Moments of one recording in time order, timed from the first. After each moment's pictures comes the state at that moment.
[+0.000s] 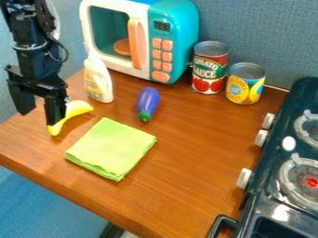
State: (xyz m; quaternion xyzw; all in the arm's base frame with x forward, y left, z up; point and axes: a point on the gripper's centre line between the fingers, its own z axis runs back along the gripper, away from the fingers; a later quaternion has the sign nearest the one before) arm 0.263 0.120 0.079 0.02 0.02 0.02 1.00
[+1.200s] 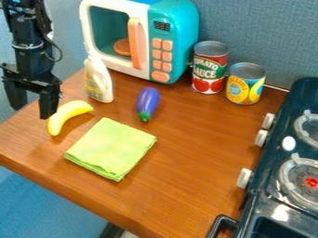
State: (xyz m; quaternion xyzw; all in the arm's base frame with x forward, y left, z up) arm 0.283 0.154 0.063 0.04 0.05 0.06 1.00
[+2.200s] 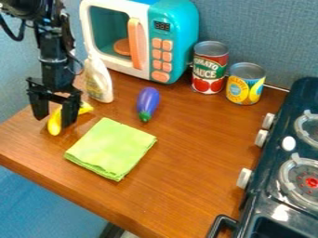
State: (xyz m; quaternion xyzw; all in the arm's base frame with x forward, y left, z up) arm 0.312 0.148 0.026 0.02 0.09 0.05 0.99
